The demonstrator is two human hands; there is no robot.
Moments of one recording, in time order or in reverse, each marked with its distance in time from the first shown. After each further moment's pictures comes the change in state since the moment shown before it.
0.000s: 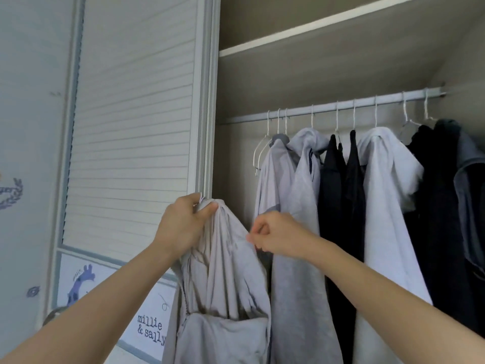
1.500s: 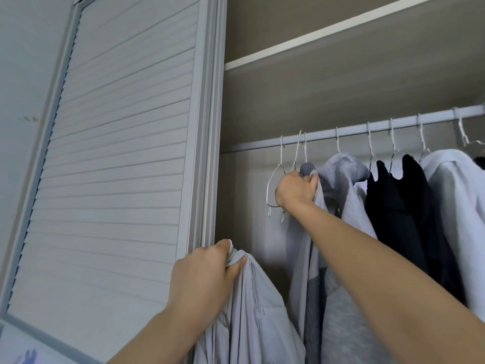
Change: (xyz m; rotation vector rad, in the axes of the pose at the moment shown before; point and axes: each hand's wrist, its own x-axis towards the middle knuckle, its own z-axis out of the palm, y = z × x) left_hand 0.087 -0.053 0.080 0.517 0.057 0.270; right_hand 0.280 0.062 -0.047 -0.613 0.575 0.448
